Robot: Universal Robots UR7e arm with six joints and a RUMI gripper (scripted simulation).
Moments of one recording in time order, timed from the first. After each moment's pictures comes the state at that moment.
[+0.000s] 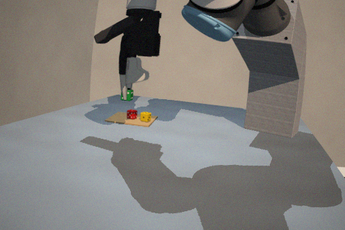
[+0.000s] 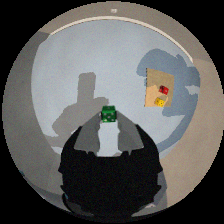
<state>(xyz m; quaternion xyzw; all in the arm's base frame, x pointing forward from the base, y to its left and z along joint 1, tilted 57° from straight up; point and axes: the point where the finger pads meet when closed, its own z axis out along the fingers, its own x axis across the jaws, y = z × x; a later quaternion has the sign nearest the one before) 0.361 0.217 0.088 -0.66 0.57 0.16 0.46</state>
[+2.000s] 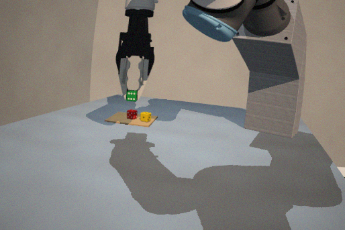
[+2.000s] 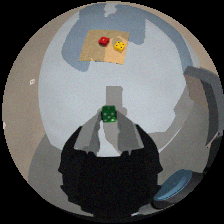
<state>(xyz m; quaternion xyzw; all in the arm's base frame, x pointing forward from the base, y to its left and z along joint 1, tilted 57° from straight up) 0.354 0.212 0.074 -0.15 0.86 0.42 0.26</state>
